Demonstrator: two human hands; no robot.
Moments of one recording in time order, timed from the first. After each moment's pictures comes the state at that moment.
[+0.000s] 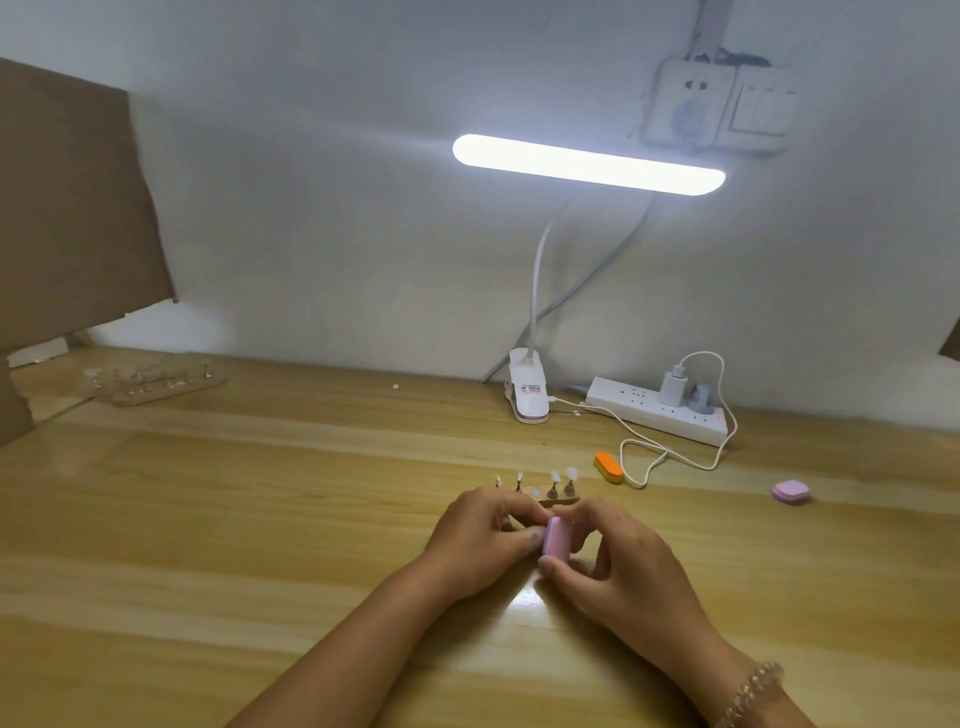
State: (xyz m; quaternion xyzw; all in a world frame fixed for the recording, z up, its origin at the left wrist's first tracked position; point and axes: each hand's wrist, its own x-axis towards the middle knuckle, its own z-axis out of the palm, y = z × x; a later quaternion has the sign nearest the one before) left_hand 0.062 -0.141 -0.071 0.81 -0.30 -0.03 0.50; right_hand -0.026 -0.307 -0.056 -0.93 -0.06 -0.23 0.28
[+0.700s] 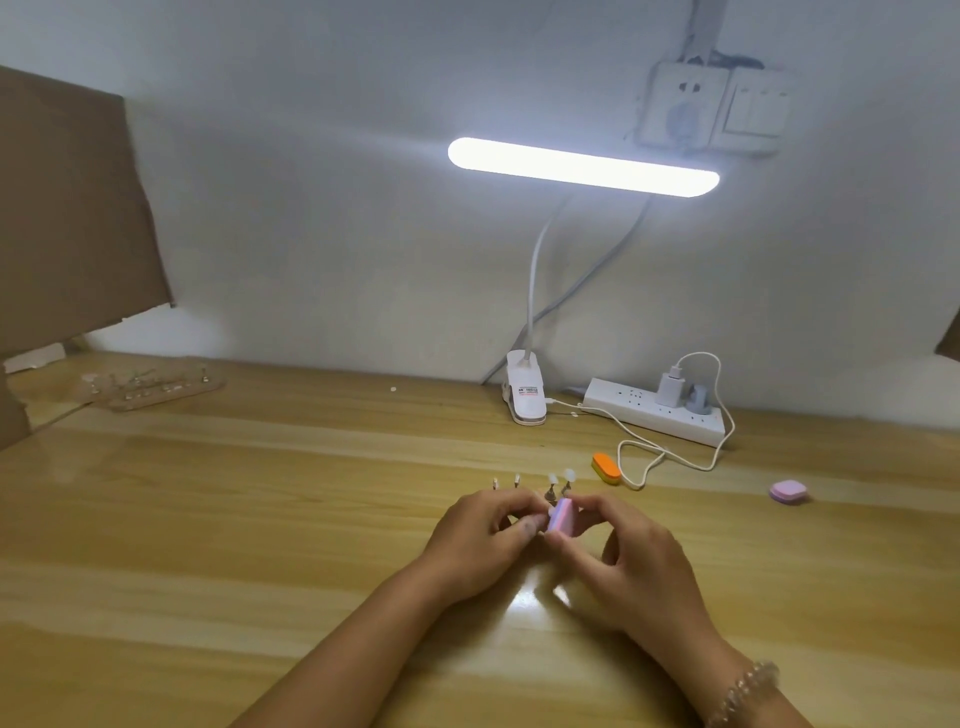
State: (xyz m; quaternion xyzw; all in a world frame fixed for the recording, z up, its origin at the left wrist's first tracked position) left_hand 0.055 -0.139 -0.063 0.83 -0.31 -0.02 0.47; right_hand -0.023 -0.310 -0.059 -0.92 -0.01 -0.24 0.32
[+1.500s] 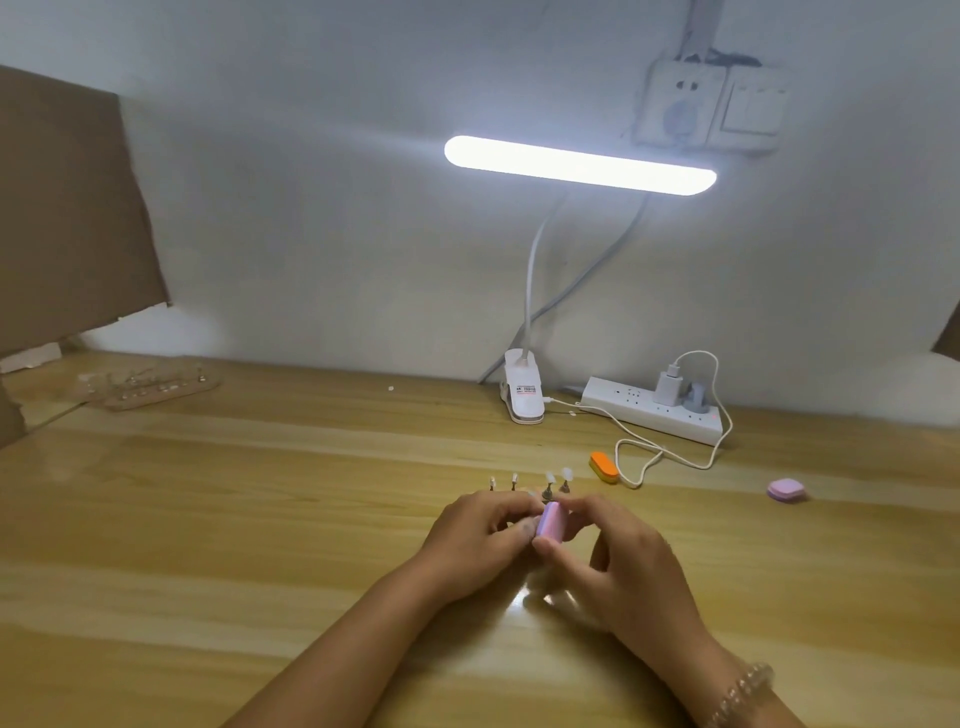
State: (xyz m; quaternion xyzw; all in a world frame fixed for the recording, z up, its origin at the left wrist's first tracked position) left_hand 0.056 -0.139 -0.062 0.84 -0.33 -0.02 0.44; right_hand -0.023 -0.306 -0.059 -0.92 -0.04 -0.25 0.31
